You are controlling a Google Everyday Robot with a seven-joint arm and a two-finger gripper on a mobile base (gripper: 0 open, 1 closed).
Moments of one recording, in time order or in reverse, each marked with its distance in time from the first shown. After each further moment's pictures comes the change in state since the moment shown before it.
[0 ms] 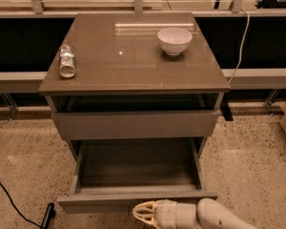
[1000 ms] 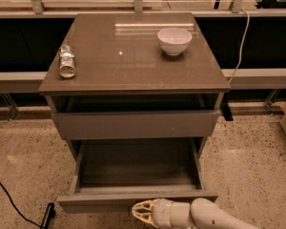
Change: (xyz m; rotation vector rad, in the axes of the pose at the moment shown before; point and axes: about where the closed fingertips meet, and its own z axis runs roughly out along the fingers) arm 0.028 -0.012 0.015 0.035 0.097 -0.108
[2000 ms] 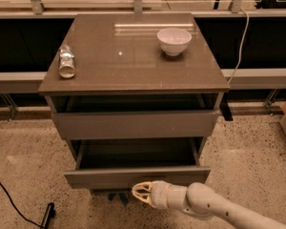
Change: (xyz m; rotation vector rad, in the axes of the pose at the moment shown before) arm -0.008 -0.065 0.010 0.078 0.035 -0.036
